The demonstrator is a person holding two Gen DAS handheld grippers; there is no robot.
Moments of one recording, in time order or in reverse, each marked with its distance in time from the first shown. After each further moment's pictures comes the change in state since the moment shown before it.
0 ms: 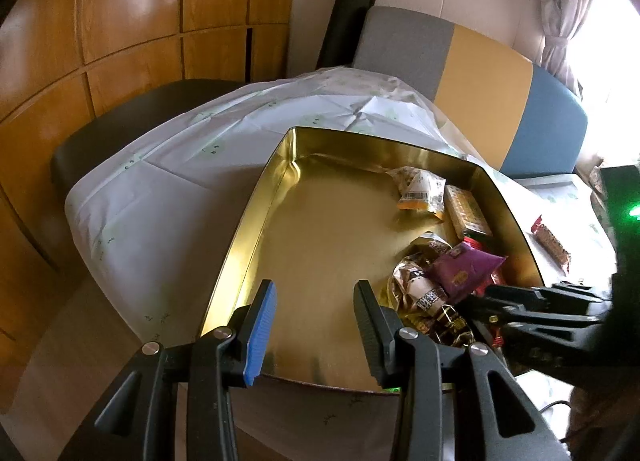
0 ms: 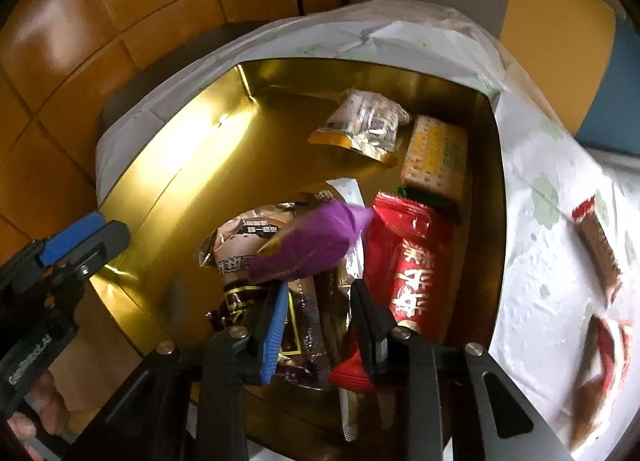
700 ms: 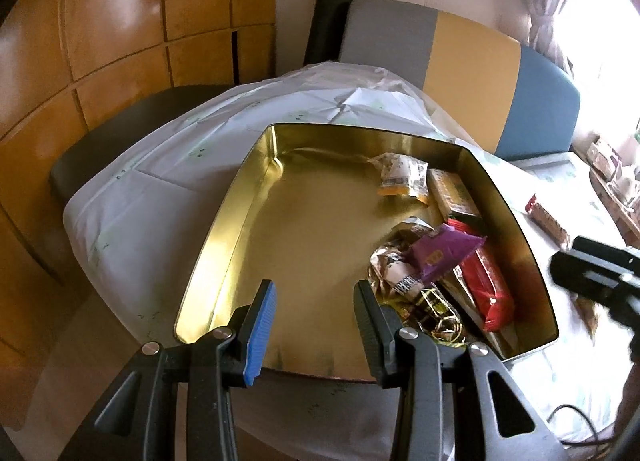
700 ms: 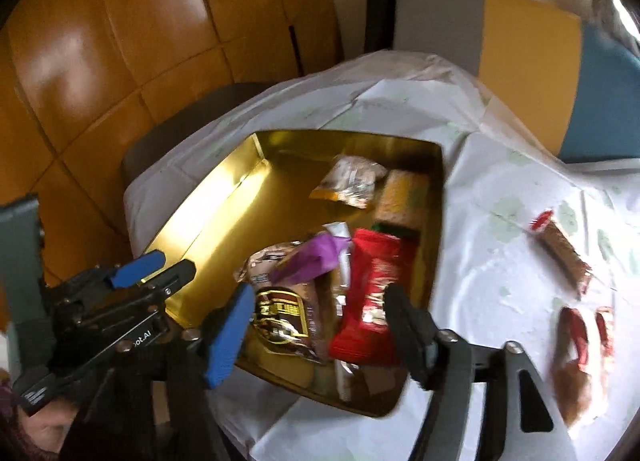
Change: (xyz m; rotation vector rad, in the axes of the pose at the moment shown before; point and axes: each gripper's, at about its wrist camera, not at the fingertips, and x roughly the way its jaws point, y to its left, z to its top) left arm -0.003 -0.024 -0.008 0.074 0.011 0.015; right arm -0.082 -0.011 -0.022 0.040 -0.217 0.023
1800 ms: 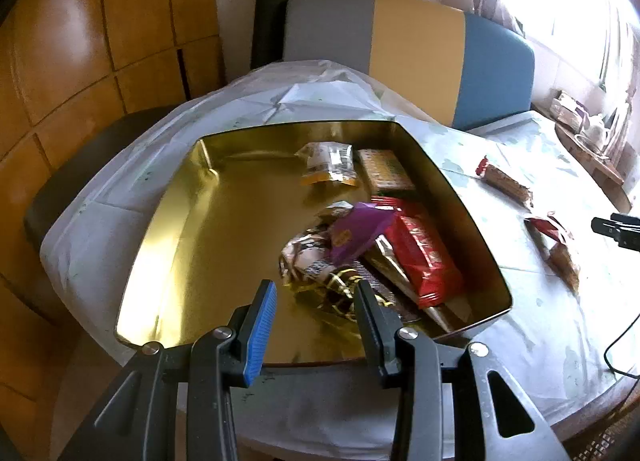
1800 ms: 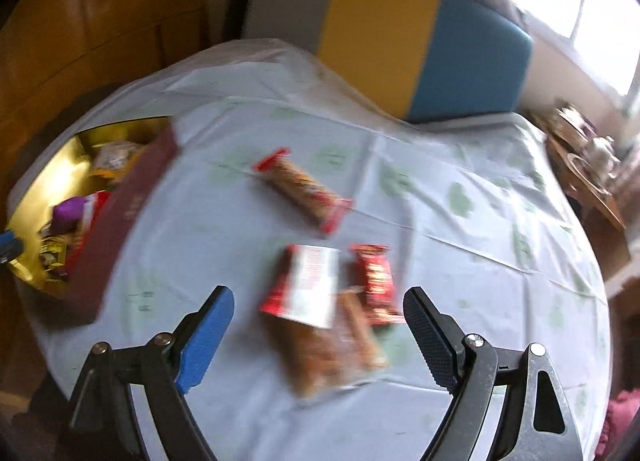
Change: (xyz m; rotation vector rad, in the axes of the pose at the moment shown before) left arm -0.011 -0.056 -0.011 0.165 0.005 -0.081; right arm -0.083 -0.213 -0.055 0.115 0.048 -0.425
